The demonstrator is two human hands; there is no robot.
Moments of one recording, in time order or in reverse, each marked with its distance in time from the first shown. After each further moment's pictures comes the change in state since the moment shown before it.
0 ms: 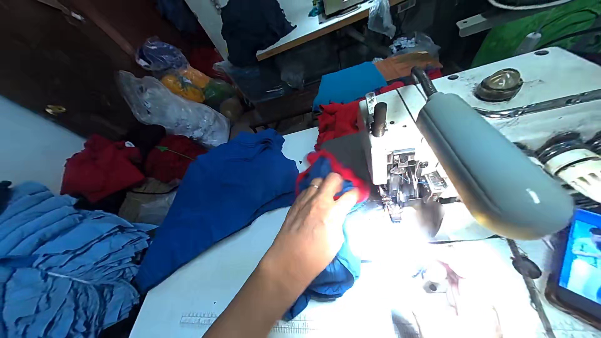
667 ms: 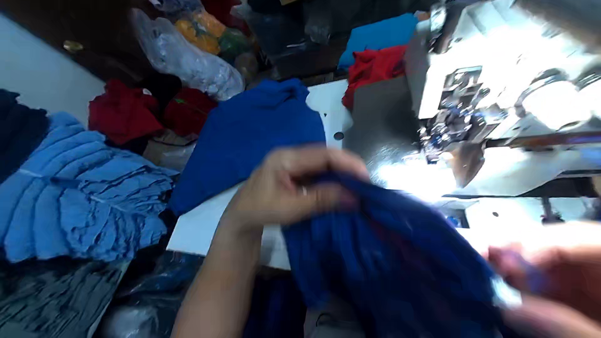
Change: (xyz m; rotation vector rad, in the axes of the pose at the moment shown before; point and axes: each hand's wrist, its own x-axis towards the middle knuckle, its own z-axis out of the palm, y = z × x) left_hand -0.073 -0.060 -0.044 -0.960 -0.019 0.274; right_hand 0.023 -0.043 -0.074 0.414 -0.673 -0.052
